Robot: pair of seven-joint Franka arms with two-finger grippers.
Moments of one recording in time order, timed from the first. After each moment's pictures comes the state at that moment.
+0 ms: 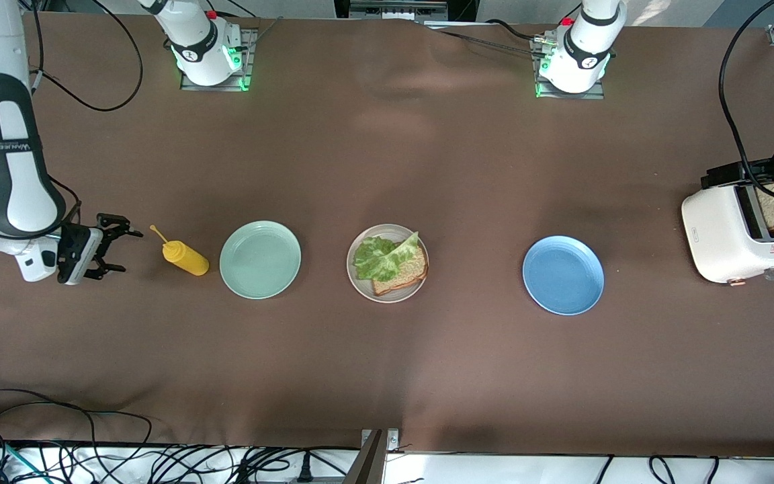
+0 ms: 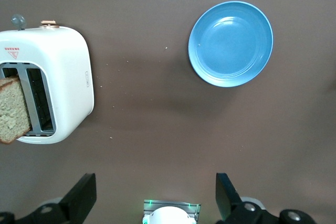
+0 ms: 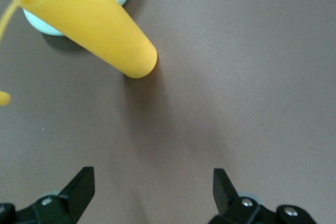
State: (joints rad) left arm 0.25 0.22 -0.18 -1.41 0.03 1.35 -0.02; right arm -0.10 0.59 -0.20 -1.82 0.62 2.08 -1.73
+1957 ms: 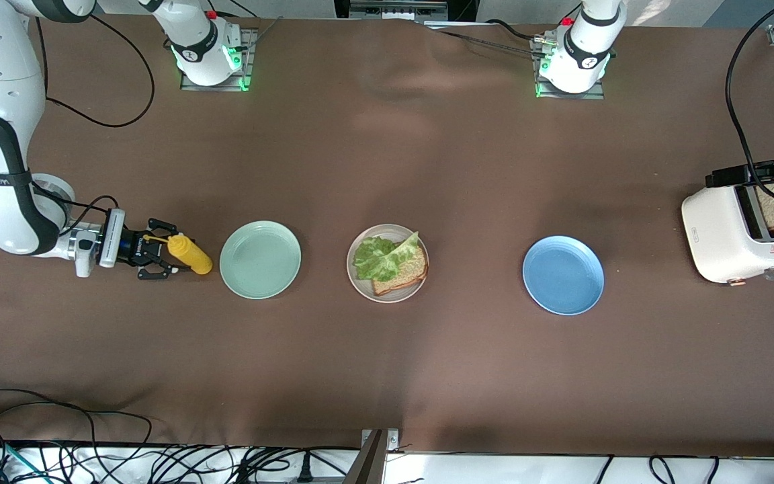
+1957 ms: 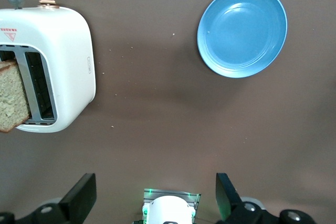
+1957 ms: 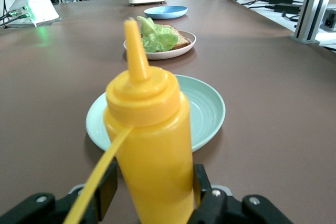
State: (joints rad) left arm 0.28 0.25 -0.19 -1.41 0.03 1.31 -0.02; right arm -0.16 0.71 -0.13 -1.80 1.16 1.75 -2.48
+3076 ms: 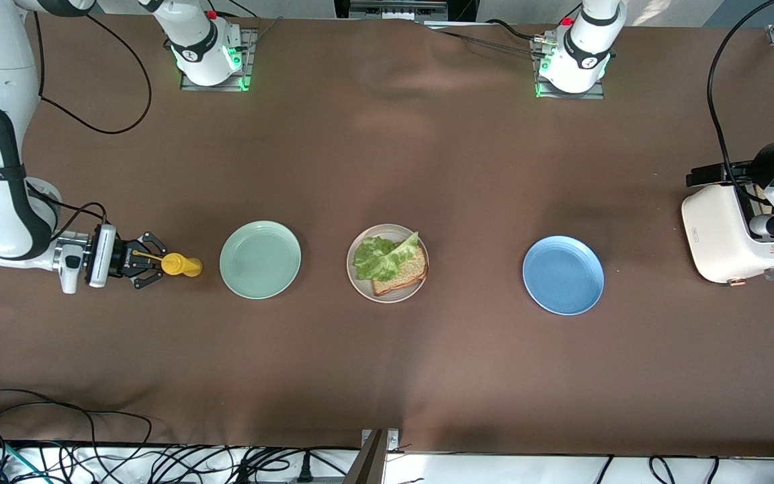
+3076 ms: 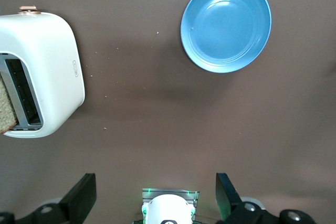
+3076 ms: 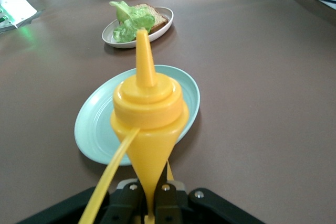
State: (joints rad) left arm 0.25 0.25 -0.21 -1.41 0.03 1.30 -0.02; right arm -0.14 0.67 -0.08 -1.68 0.95 1.84 -2.05
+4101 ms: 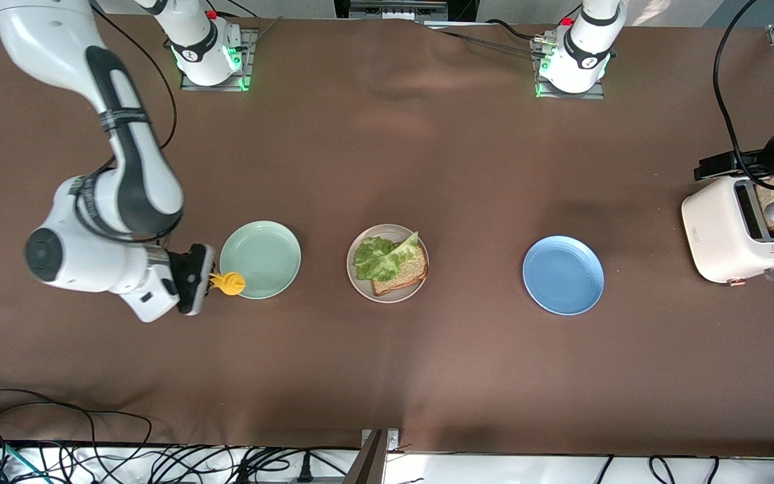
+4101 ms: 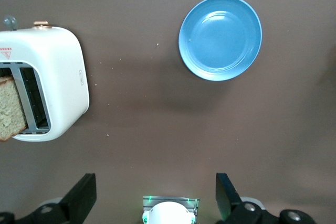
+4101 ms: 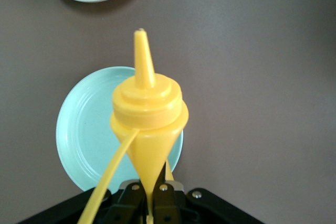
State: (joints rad) left arm 0.25 0.20 -0.23 -1.41 0.03 1.33 -0.02; right arm 0.18 0.61 0.04 -1.43 0.18 1.98 -1.27
